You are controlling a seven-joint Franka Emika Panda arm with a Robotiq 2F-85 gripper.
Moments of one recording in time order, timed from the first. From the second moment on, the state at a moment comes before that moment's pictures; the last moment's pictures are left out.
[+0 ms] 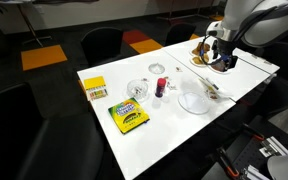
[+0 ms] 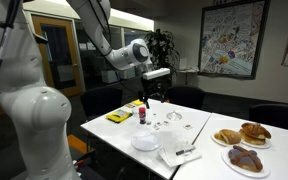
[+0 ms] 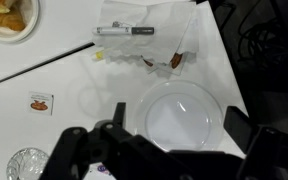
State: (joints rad) arm -0.01 -0.12 -0.11 -2.46 -0.48 2.33 -0.94
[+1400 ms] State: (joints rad) arm -0.11 0.15 0.01 -2.47 0.18 2.91 -1.86
